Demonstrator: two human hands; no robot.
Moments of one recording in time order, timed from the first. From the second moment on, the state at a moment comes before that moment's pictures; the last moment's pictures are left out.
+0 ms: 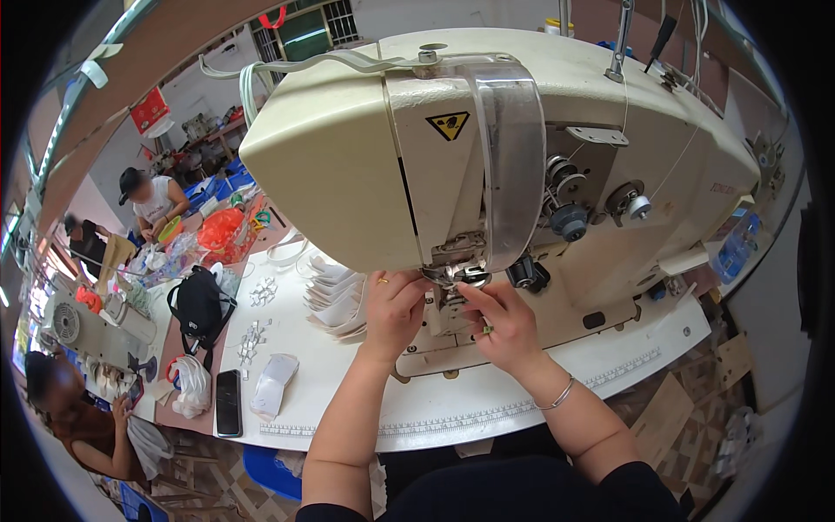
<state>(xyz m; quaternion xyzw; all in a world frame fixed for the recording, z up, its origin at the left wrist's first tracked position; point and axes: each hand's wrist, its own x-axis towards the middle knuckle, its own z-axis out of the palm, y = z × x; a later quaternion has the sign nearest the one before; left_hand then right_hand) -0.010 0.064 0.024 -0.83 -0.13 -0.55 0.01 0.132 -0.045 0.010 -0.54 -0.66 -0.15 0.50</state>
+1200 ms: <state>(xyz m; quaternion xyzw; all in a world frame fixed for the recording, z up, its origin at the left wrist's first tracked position) -0.010 0.063 0.019 -0.49 -0.21 -0.39 -0.75 0.154 -0.036 0.012 -0.43 -0.35 0.30 0.77</state>
